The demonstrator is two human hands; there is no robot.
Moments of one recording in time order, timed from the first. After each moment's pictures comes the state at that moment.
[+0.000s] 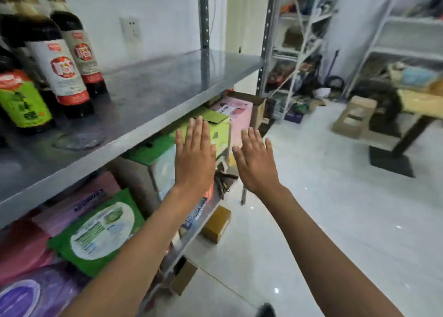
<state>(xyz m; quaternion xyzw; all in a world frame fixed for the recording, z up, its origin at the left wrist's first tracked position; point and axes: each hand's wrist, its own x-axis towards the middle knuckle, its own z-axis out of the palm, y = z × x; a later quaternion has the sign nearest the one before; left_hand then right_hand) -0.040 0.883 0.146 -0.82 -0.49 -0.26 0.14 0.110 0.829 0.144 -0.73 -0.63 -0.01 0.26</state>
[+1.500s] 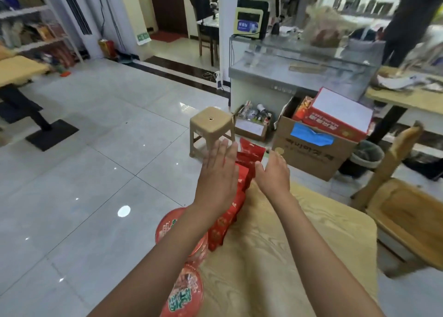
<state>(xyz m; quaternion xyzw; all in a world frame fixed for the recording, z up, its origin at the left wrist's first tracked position) 0.443 0.007 0.077 -0.92 0.30 -0.10 -0.21 0.442 -0.160 0.024 -0.91 0.28 -0.12 0.29</state>
